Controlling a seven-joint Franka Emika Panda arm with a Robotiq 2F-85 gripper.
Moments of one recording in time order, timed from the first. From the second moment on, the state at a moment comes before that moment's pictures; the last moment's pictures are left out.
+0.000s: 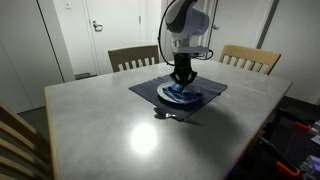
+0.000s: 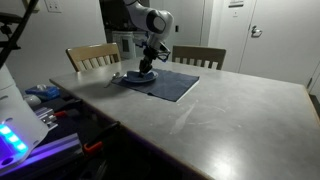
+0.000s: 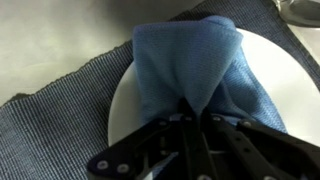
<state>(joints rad) 0.03 0.66 0.02 -1.84 0.26 2.04 0.33</state>
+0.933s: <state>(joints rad) 0.13 0.58 0.00 -1.70 0.07 2.05 0.39</state>
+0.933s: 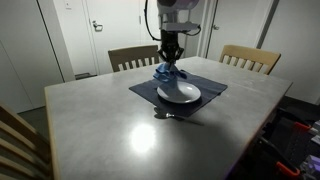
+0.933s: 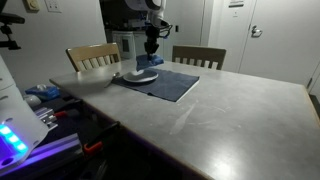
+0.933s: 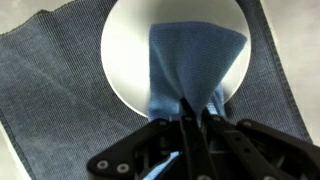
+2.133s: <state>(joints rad) 0.22 0.91 0.07 -1.16 0.00 1.88 0.18</state>
